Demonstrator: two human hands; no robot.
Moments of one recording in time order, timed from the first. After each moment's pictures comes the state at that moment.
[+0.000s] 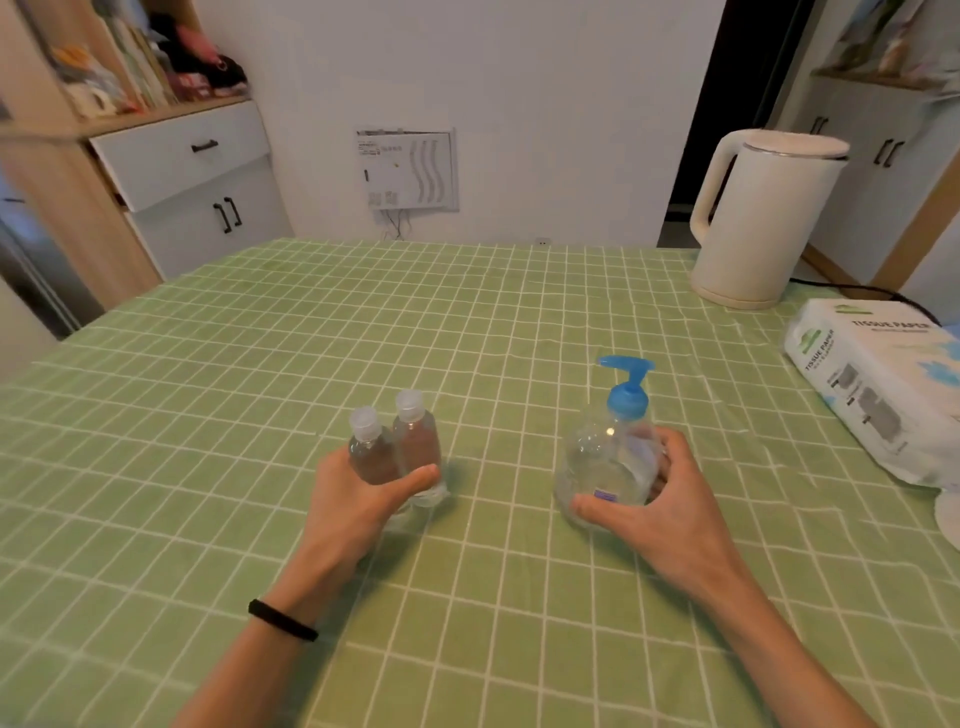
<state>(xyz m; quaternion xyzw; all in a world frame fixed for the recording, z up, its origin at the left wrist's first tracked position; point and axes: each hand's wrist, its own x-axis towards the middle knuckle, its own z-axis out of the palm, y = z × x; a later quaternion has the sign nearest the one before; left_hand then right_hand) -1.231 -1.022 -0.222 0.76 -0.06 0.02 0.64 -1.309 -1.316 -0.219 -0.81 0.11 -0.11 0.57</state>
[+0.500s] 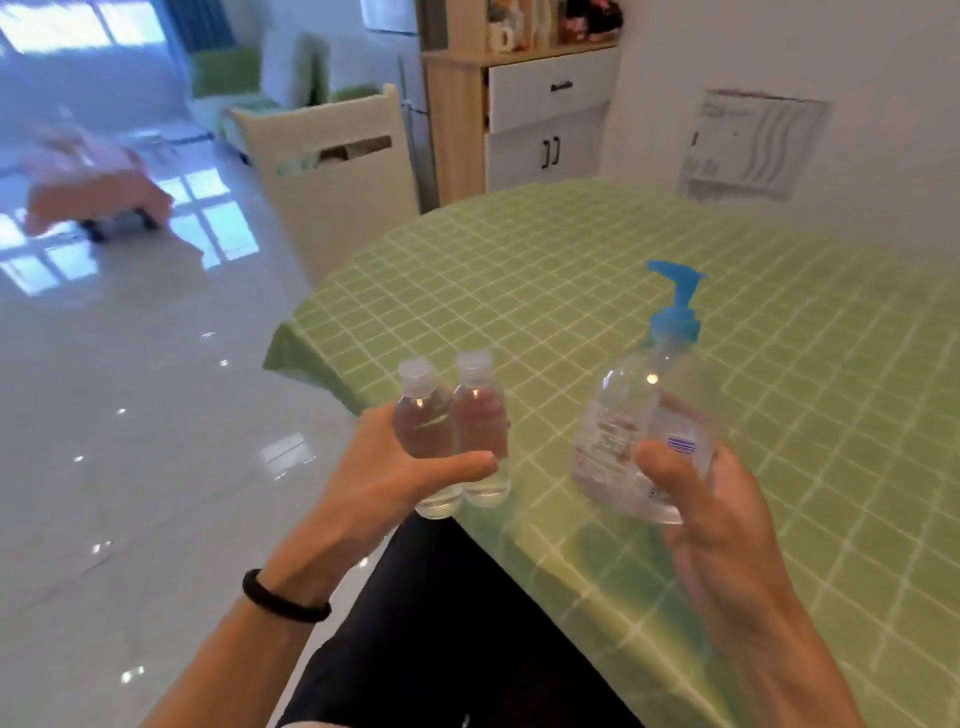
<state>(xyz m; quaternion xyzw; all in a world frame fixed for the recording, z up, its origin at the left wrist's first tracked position) -1.426 -0.922 -0.189 0.72 0.10 0.14 0.67 -1.347 -1.167 -0.190 -0.63 -0.13 0.11 0.76</state>
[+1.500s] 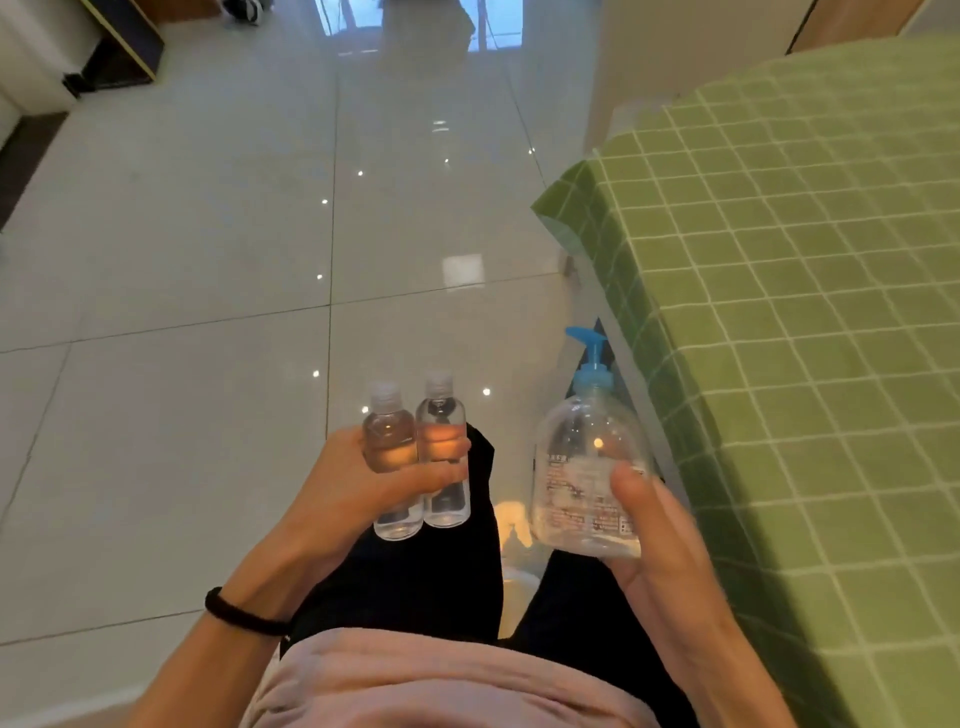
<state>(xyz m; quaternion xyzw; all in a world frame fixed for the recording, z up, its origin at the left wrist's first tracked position) -1.590 -0.813 -0.298 0.58 0.44 0.18 0.66 -1.384 -0.986 -0.302 -0.59 -0.16 0.52 0.59</state>
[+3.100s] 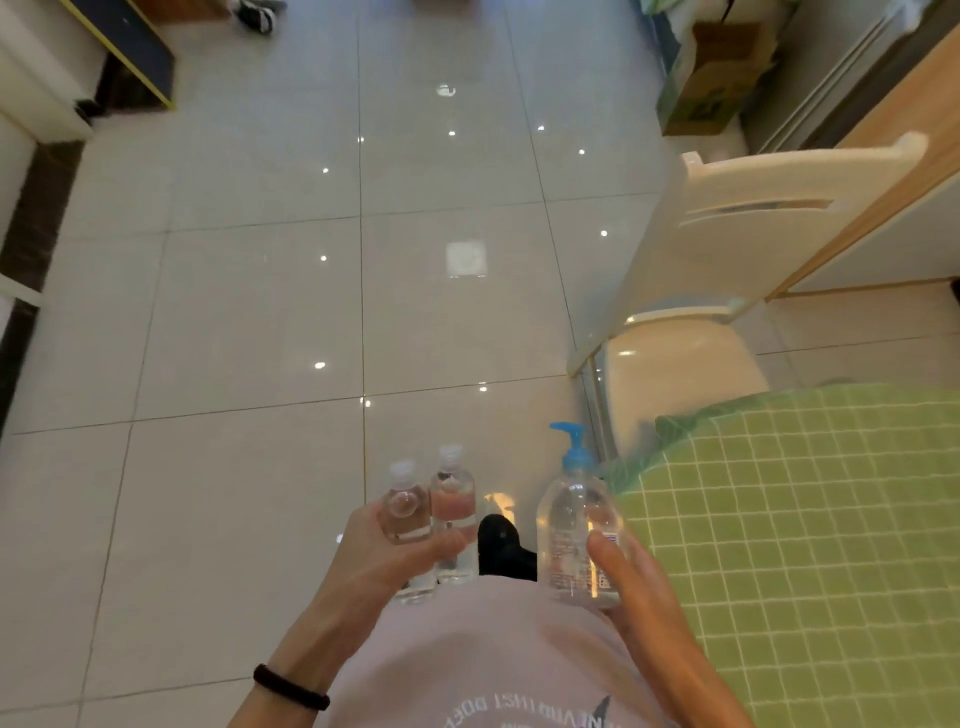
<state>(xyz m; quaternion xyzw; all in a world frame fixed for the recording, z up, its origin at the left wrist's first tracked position) -1.512 -0.523 0.028 0.45 0.52 0.16 0.71 -1.293 -0.678 -0.003 -0.65 -0.08 0.57 0.50</state>
